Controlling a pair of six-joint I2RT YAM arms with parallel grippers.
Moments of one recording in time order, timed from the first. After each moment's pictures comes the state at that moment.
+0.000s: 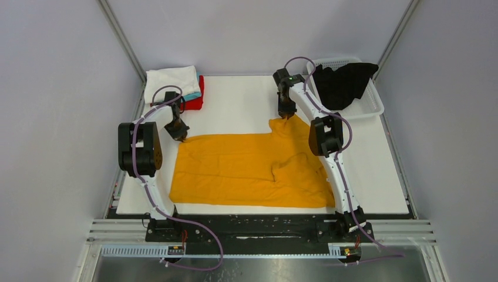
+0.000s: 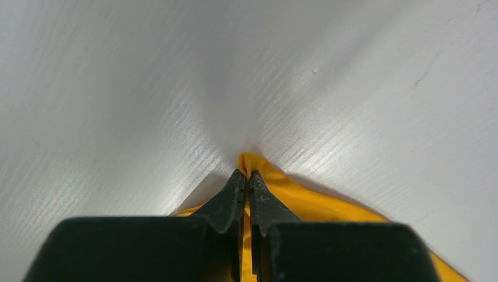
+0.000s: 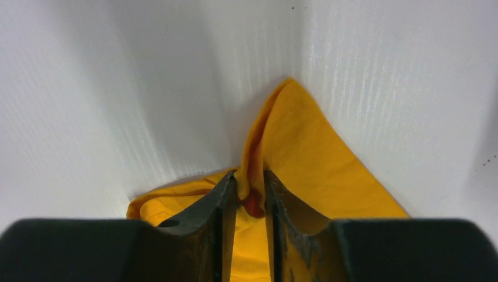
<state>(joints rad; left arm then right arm) 0.04 1.94 1.33 -0.68 -0.19 -0.67 0.37 2.63 2.49 -1.22 0.18 0.41</state>
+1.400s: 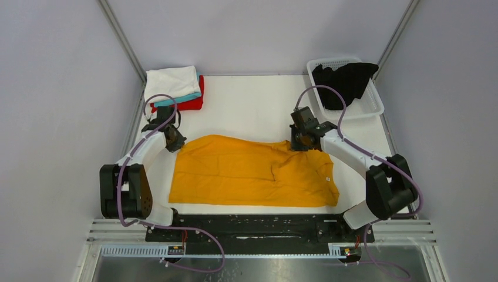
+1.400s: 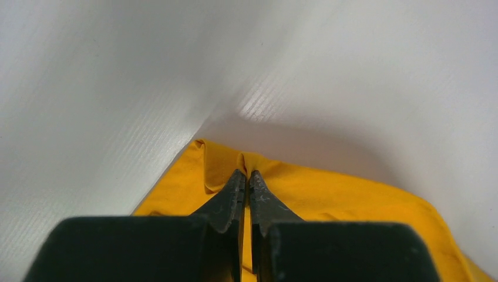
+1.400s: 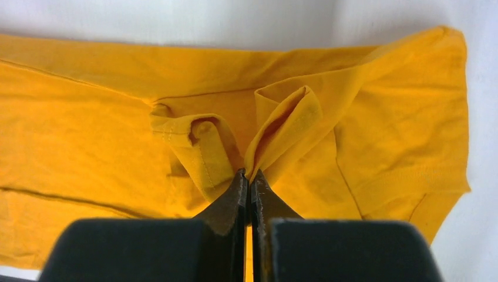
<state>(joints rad) 0.01 1.46 0.94 -0.55 -0.19 -0.69 0.50 1.55 1.07 -0.64 0.10 0.46</state>
